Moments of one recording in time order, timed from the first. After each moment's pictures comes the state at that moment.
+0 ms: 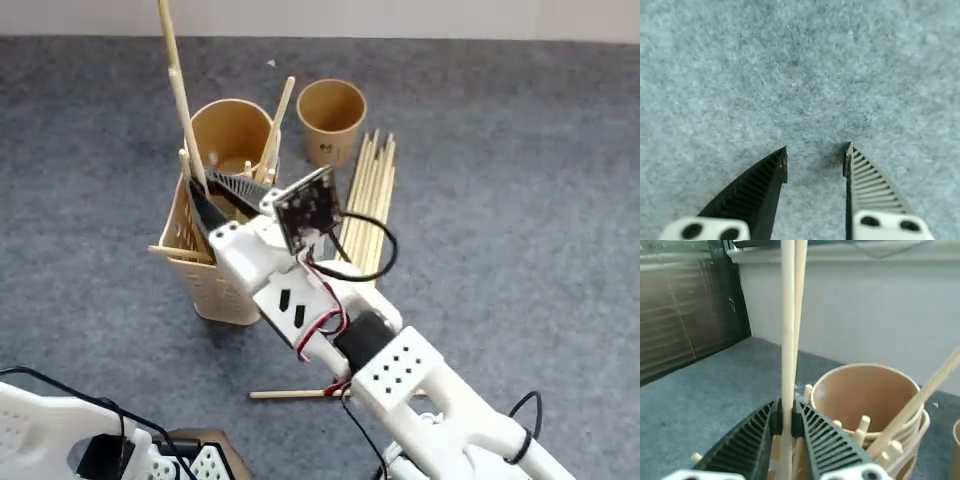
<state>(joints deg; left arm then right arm) -77.0 17.2 10.9 59.1 -12.3 -49.1 -41.8 52.2 -5.6 -6.6</state>
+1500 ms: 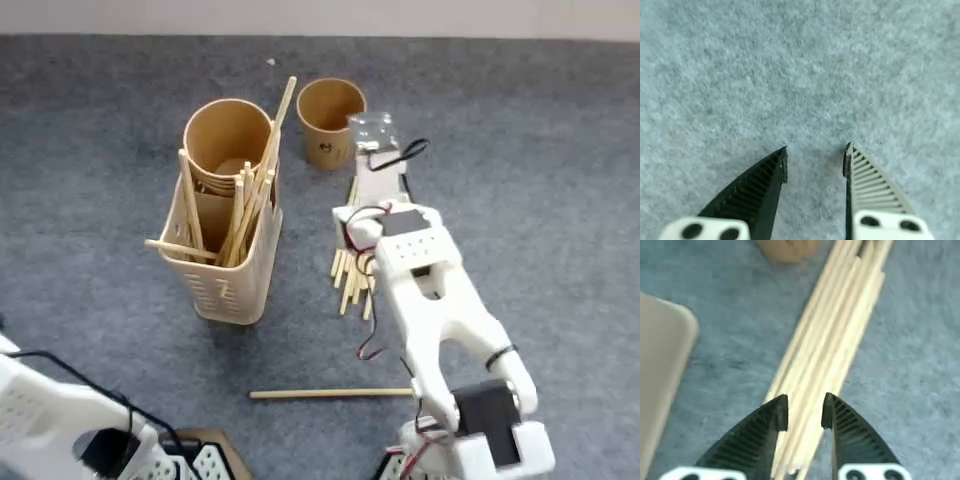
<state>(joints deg) -66.2 17.2 10.2 56.9 -12.5 -19.3 -7.5 31.3 39.0 -4.4</state>
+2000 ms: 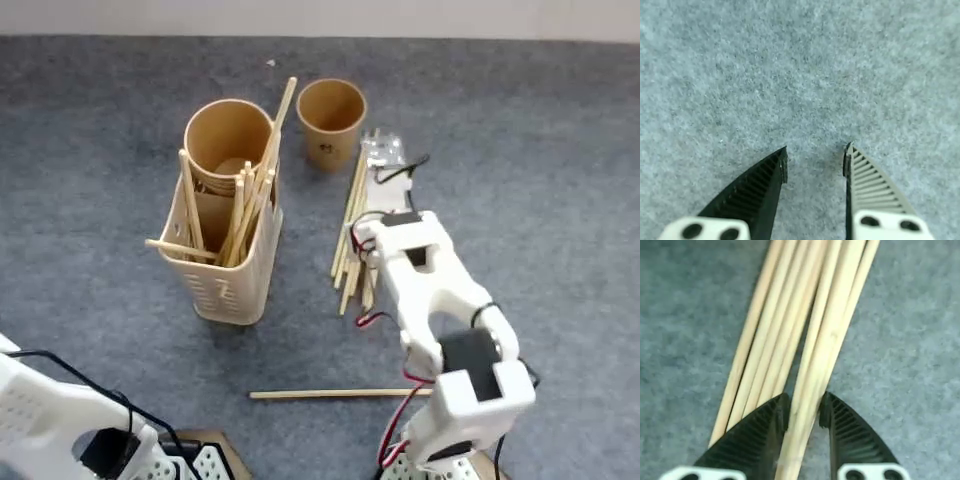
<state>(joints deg) -66.2 17.2 10.2 54.8 -12.5 -17.8 8.4 29.5 33.8 -4.5</state>
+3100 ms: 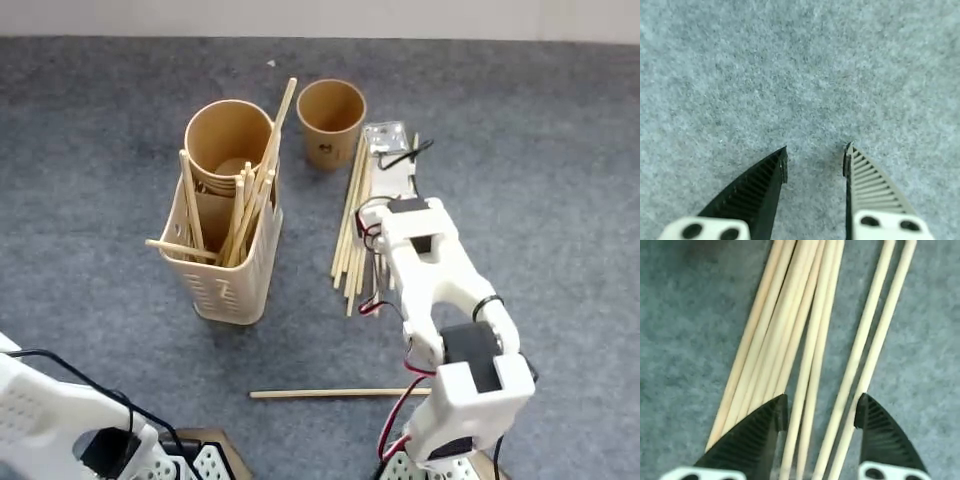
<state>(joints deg) -66.2 17.2 10.2 54.8 -12.5 -15.1 10.4 22.5 35.9 -0.5</state>
